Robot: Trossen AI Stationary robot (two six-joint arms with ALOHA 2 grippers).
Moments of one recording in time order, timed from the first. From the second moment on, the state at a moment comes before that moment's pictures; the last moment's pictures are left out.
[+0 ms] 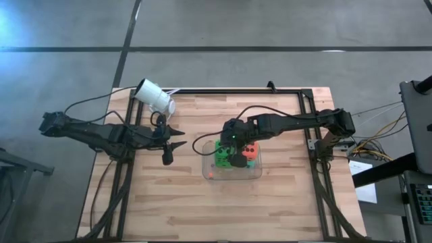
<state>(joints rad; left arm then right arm) -0.18 0.86 0.65 -0.25 -0.40 -0.11 0.03 1.74 1.51 -0.81 0.00 0.05</state>
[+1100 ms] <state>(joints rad) -0.18 0.86 0.65 -0.25 -0.40 -0.10 0.02 1.70 1.71 -0.83 0.03 -0.01</state>
